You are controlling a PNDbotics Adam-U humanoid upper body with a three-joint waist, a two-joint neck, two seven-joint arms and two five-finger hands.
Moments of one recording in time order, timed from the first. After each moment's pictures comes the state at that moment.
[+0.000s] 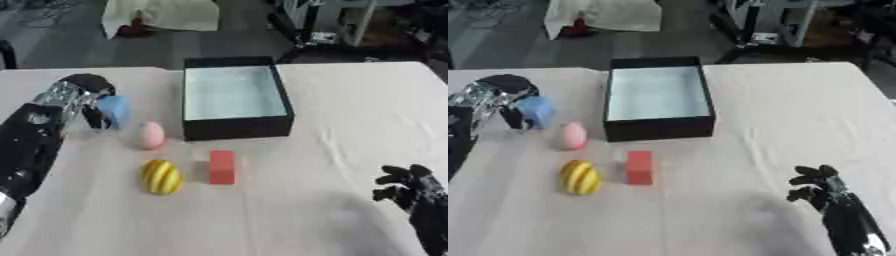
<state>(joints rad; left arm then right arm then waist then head) -0.94 0.42 -0.09 -0.63 -1.52 -0.13 -0.31 0.14 -0.13 -0.06 -1.75 -0.08 -0.05 0.23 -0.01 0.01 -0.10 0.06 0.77</state>
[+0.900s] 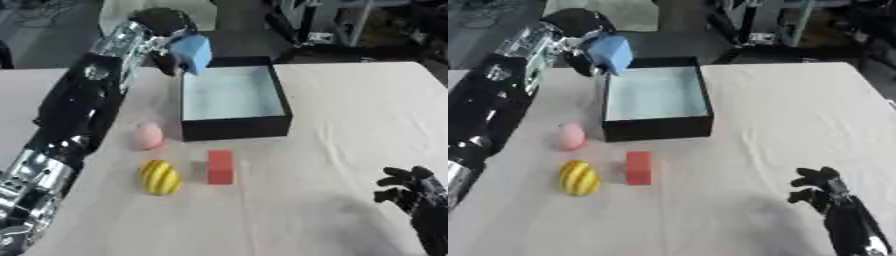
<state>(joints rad) -1.09 0.16 -0.15 -0.78 -1.45 -0.18 -0.33 0.14 -0.13 -0.05 -1.75 -0.08 -0.04 0.24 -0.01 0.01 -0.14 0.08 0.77</state>
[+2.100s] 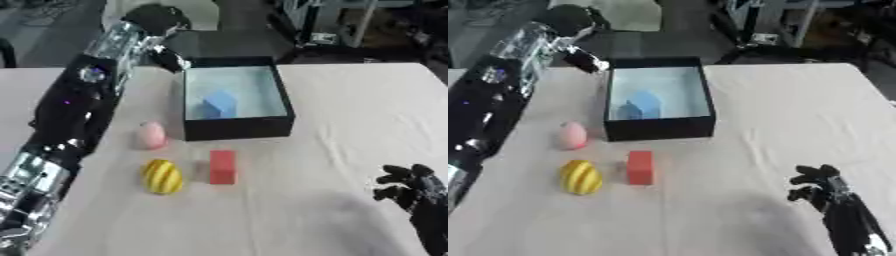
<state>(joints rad) -1.06 0.44 -0.21 -0.95 -1.18 -0.22 -0.53 0.13 -0.13 -0.05 -1.75 -0.08 -0.04 0.23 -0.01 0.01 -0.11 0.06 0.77</state>
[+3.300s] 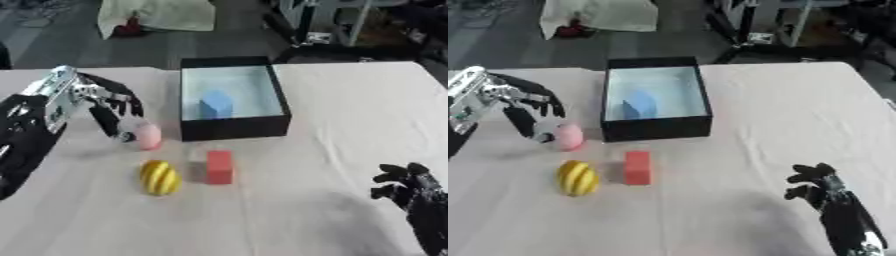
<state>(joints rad) -0.84 0.53 -0.41 -0.97 -0.85 -0.24 -0.88 0.14 -0.13 -0.06 -1.75 -0.08 -0.04 0.23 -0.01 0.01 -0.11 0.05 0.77</state>
